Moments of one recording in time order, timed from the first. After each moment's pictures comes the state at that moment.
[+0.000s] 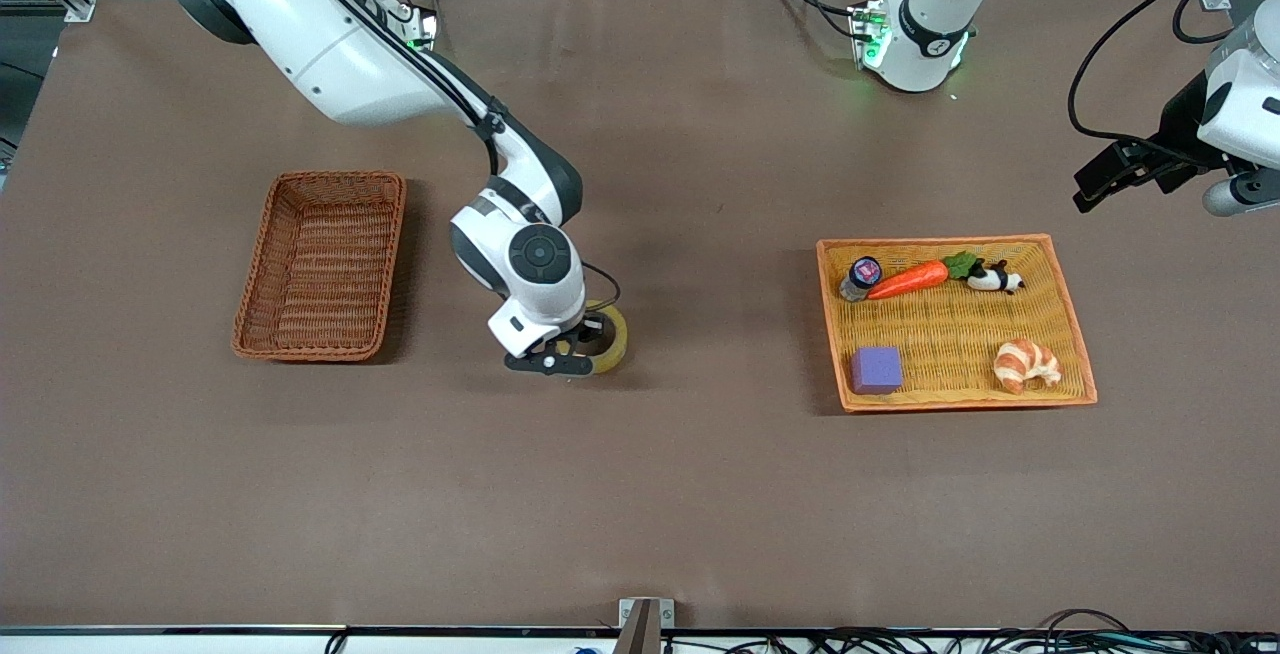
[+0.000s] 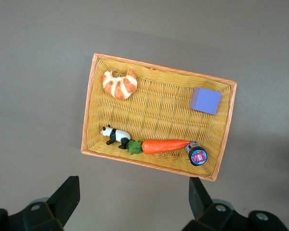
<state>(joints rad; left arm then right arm) 0.15 -0.12 -0.21 -1.77 0.01 1.69 -0.27 0.25 0.76 0.43 -1.49 -0.40 2.11 0.90</state>
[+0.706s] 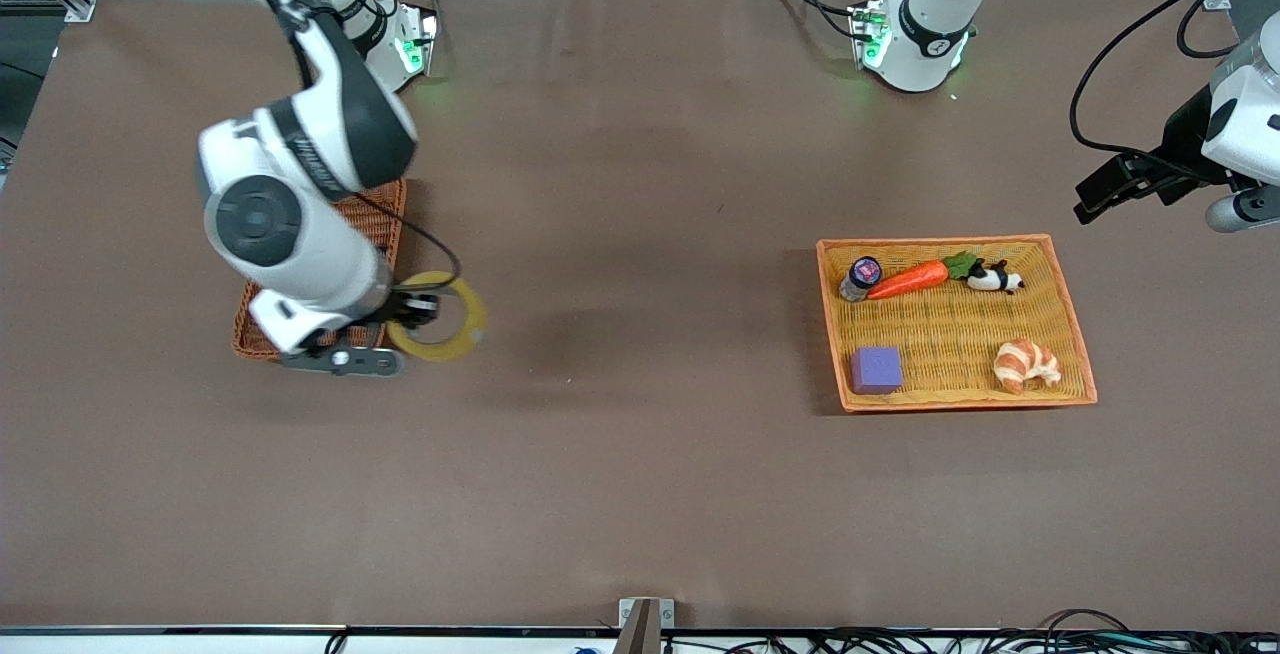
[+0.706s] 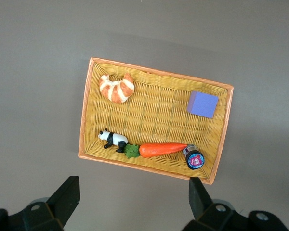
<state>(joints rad) 0.15 -0.07 -0.21 -1.72 0.01 1.69 -0.27 0.09 0.36 0.25 -1.56 -0.13 1.79 0.38</state>
